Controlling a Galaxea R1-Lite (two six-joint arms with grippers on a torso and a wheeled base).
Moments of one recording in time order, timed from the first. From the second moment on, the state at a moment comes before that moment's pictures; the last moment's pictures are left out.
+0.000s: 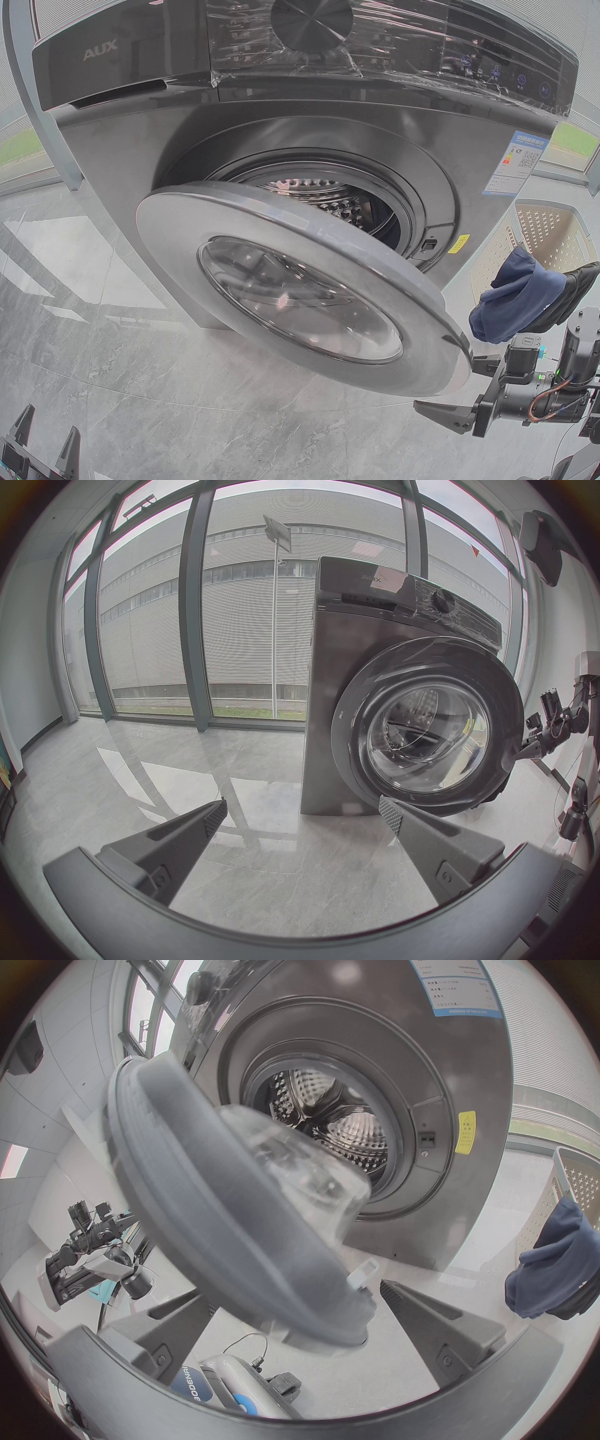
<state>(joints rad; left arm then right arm) -0.01 0.02 -0.02 0.01 0.01 -0.06 0.65 1.36 -0.20 -0.81 0.14 0.13</state>
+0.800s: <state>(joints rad) -0.01 0.02 -0.02 0.01 0.01 -0.06 0.40 1.36 -0.03 -0.80 0.14 0.02</state>
